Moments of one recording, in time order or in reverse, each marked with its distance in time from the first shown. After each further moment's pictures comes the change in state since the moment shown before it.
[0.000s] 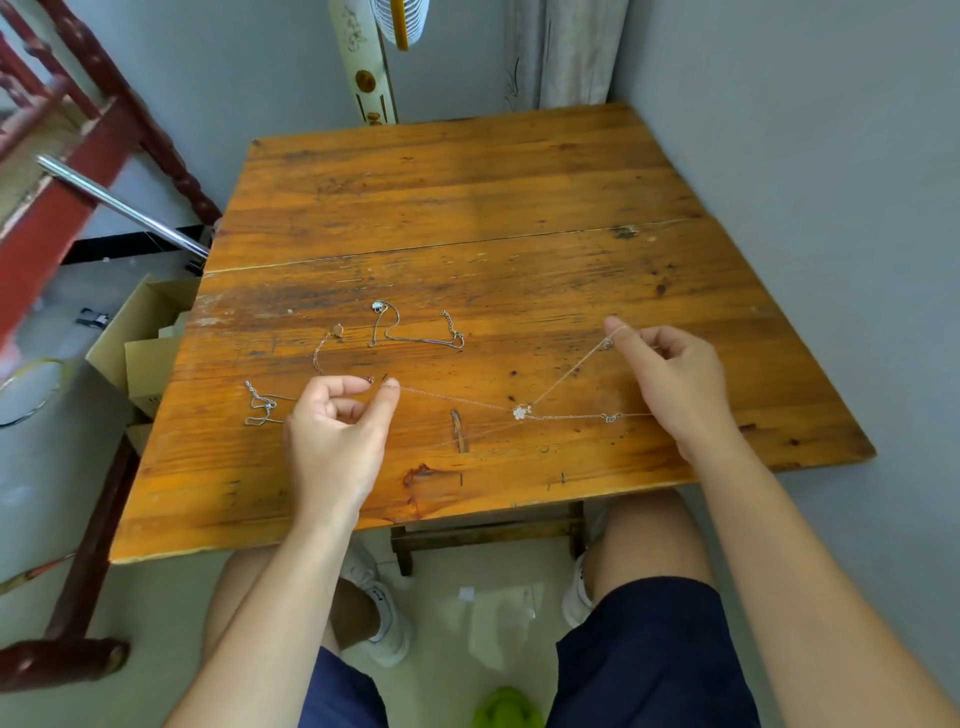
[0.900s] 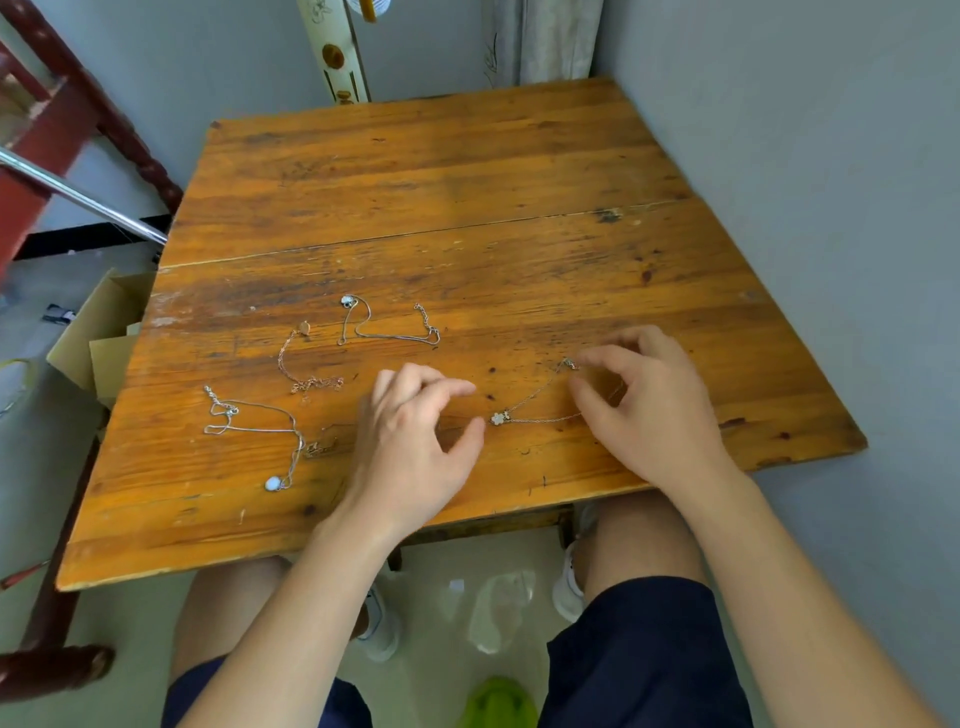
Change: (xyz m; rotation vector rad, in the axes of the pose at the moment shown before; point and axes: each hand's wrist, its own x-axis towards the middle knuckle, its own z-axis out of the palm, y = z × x) left_hand -0.019 0.005 0.045 0.526 -0.385 0.631; right_hand -0.021 0.015 -0.001 -0.563 -0.025 -0.516
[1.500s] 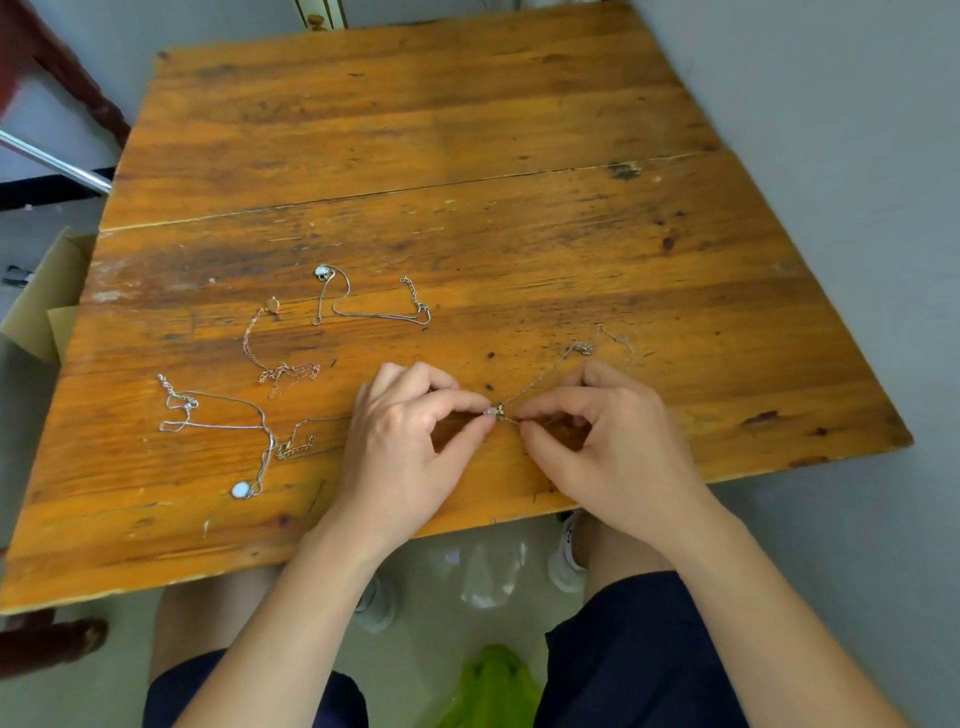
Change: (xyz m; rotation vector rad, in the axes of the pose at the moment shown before) left_hand 0.006 -0.012 0.019 -0.070 0.026 0.104; right_hand -0.018 -0.024 0.023 0.218 -0.183 -0.005
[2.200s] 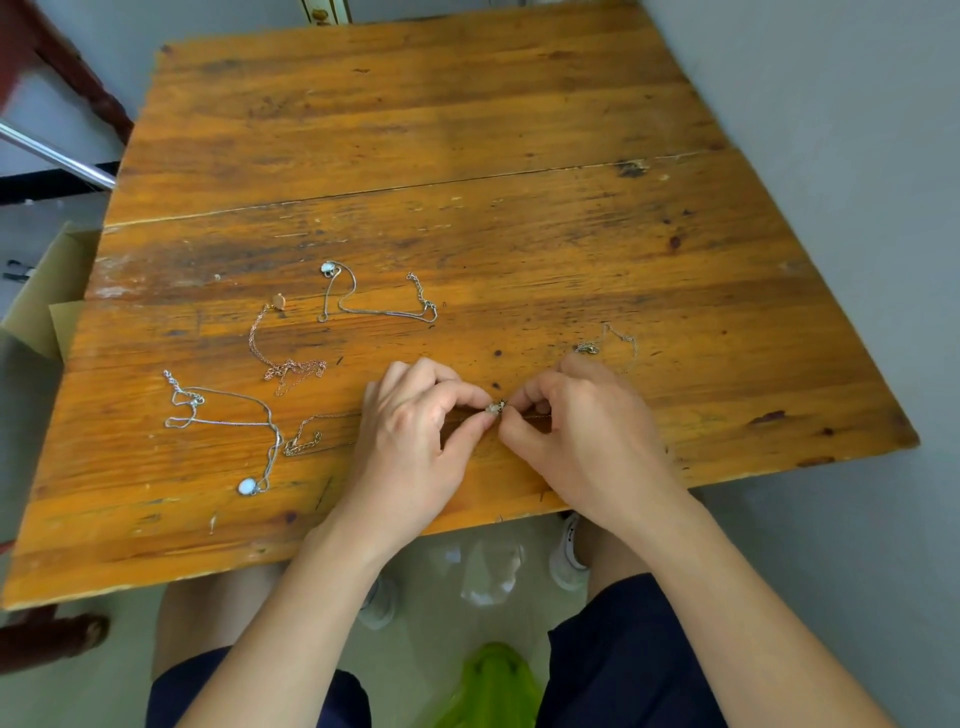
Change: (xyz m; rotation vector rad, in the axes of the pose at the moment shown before) left_hand -0.001 -0.001 0.000 -0.010 -0.045 -0.035; right_hand 0.013 -0.020 0.017 -0.192 -0.018 0.043
